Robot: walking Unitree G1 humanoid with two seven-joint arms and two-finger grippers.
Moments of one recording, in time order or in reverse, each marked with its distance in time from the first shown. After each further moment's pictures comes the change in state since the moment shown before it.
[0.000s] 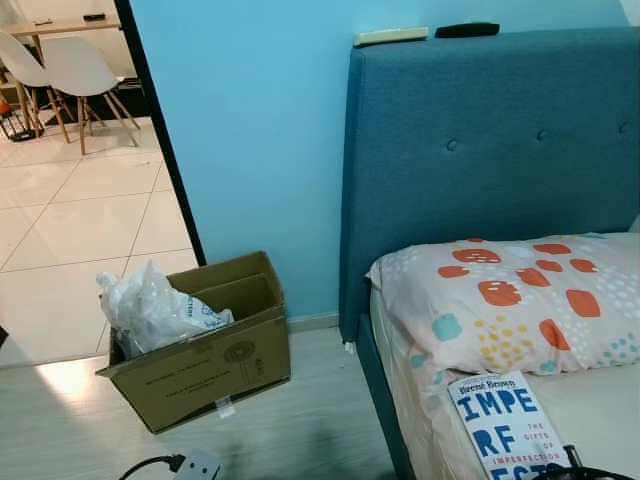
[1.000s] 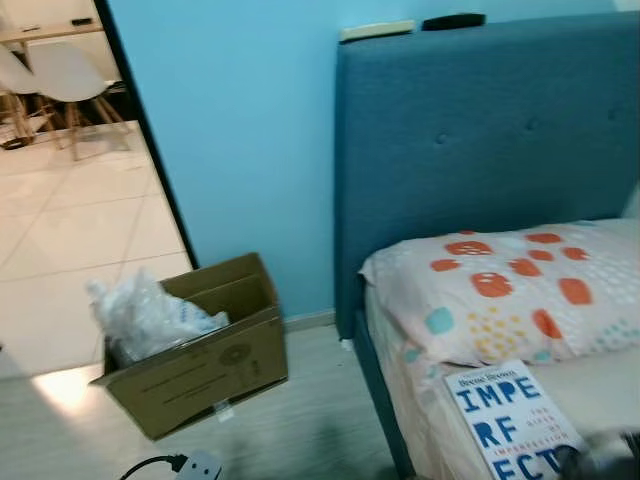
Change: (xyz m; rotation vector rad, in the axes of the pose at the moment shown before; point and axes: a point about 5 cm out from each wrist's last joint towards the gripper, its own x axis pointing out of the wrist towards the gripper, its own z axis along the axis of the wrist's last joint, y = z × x) left arm 0.002 -0.003 0.008 0.026 -0.010 -0.009; right arm -0.032 -0.075 -0.071 0.434 0.038 -0.129
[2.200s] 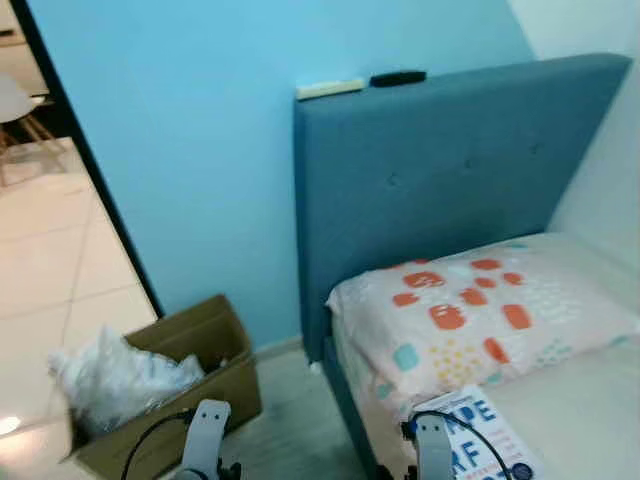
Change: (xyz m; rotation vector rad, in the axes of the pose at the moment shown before) left arm 0.004 -0.001 0.061 -0.234 -0.206 0.049; right arm 0.004 0.158 0.209 1.423 -0.394 0.387
